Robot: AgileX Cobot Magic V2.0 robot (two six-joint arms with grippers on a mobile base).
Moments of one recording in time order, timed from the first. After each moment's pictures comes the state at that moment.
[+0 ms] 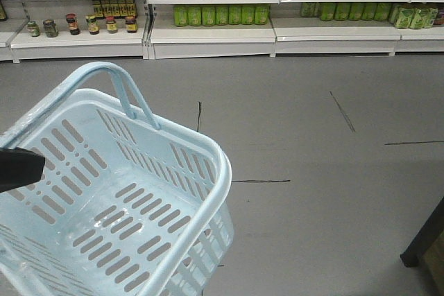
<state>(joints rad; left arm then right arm) -0.34 0.87 -1.13 -0.42 1.12 0.16 -0.04 -0.01 0.03 -0.07 0.12 -0.01</state>
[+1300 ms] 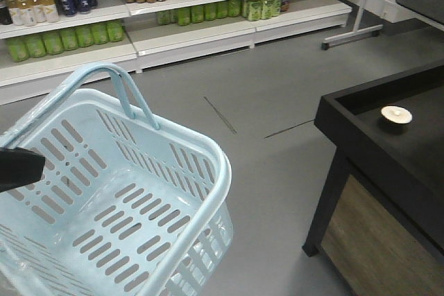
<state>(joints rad) -0.34 0.87 -1.13 -0.42 1.12 0.16 -0.04 -0.01 0.03 -0.07 0.12 -0.01</state>
